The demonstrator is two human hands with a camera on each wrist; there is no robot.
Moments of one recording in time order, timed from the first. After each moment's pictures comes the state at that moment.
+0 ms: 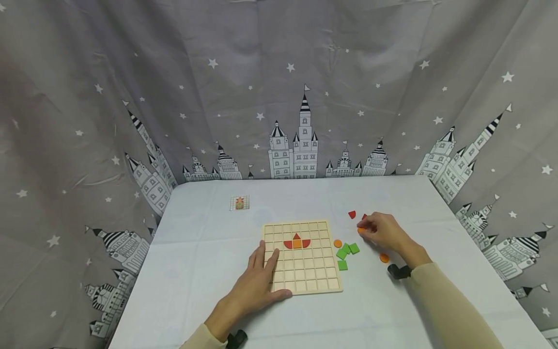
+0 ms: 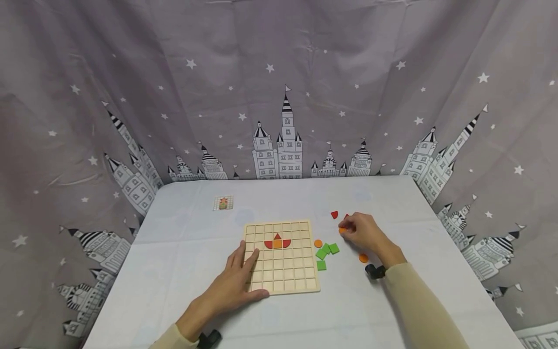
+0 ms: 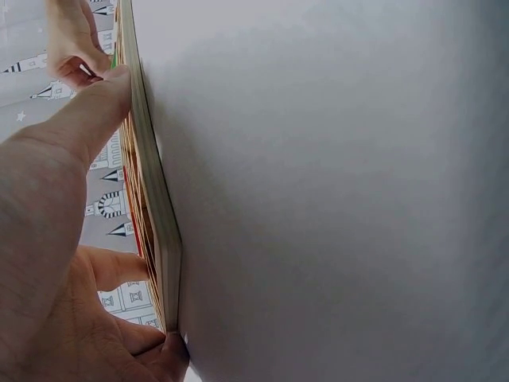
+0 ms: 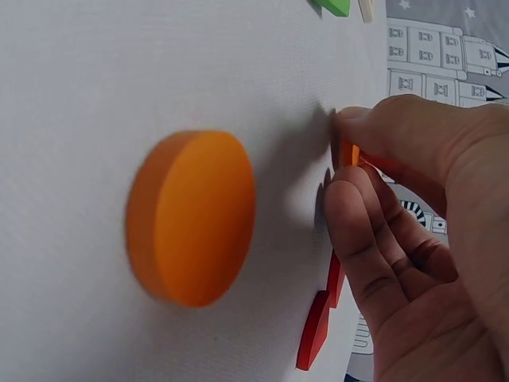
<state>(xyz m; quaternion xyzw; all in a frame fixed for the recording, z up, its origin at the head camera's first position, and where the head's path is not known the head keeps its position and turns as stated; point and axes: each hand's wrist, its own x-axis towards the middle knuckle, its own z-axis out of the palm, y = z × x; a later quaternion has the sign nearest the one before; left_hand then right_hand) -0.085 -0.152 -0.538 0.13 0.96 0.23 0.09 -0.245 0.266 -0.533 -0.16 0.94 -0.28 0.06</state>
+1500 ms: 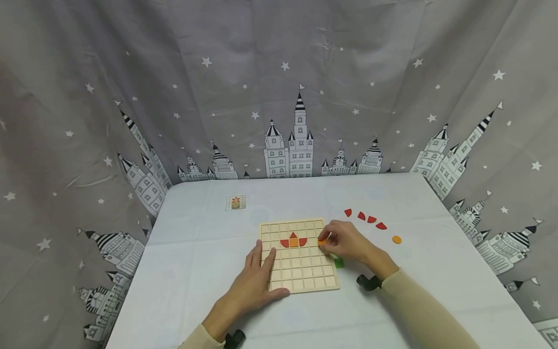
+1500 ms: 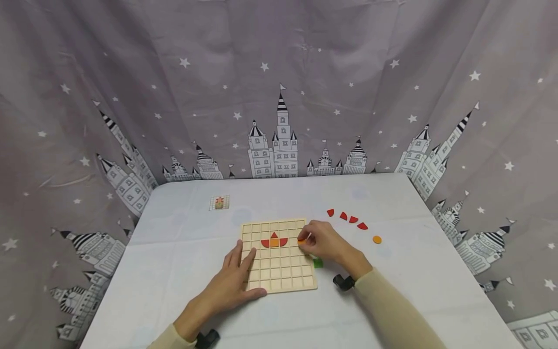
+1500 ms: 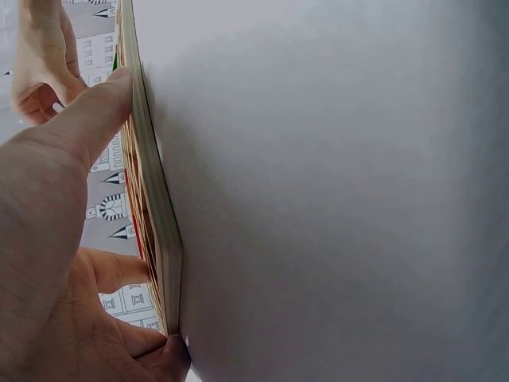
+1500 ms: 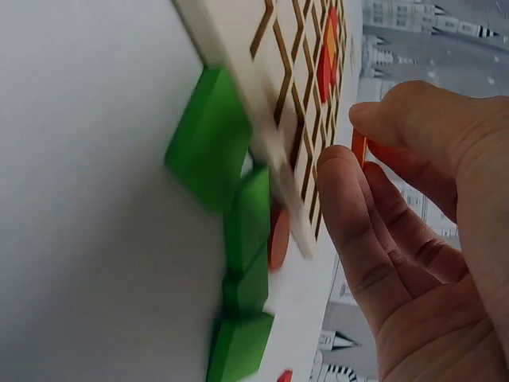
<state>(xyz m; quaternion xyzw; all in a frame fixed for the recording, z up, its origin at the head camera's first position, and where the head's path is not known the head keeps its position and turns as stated) -0.087 -0.150 -0.539 0.12 0.96 0.24 0.09 -0.209 0.178 -0.523 -0.33 0.87 -0.35 0.03</state>
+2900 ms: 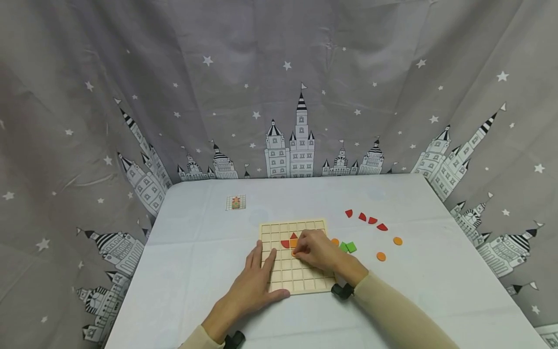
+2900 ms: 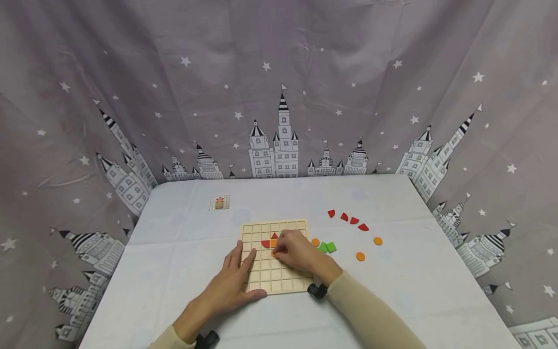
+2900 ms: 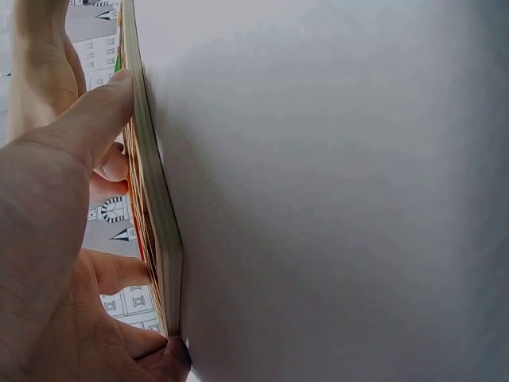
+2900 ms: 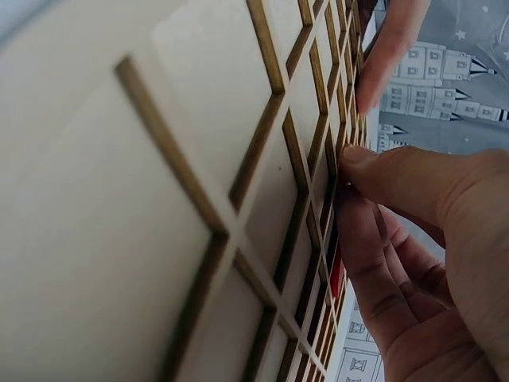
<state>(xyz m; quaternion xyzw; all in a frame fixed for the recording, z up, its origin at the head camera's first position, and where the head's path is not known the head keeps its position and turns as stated) -0.086 -0.153 -0.538 0.14 0.96 0.24 0.09 -0.194 0.103 -0.533 -0.38 0.87 -0.32 0.04</state>
